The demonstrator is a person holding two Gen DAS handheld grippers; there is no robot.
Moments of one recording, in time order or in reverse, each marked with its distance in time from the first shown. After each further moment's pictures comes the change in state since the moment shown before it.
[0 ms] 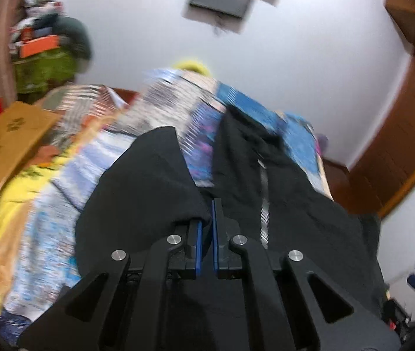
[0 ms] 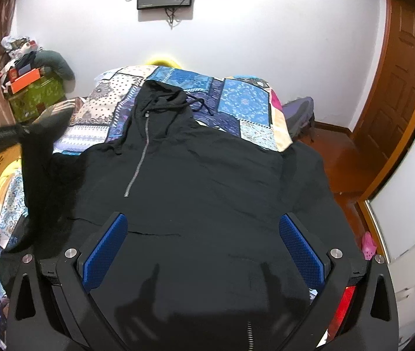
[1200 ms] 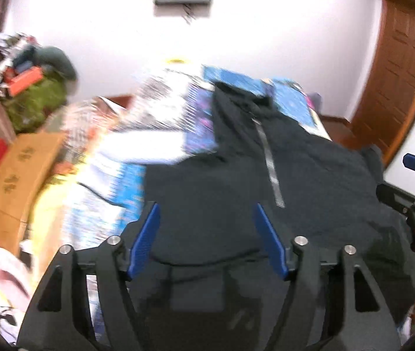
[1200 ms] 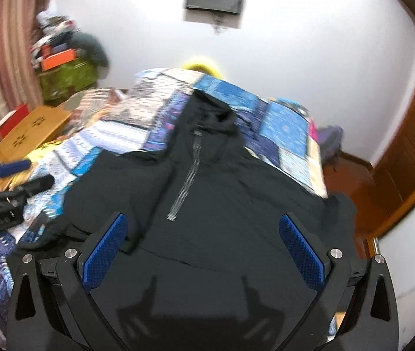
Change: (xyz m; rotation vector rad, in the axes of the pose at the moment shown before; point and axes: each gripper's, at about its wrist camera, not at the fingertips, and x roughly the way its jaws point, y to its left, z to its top) left arm -0.075 0.028 -0.034 0.221 0.012 0.083; right arm 0.001 0.075 0.039 -0.204 -0.026 0.108
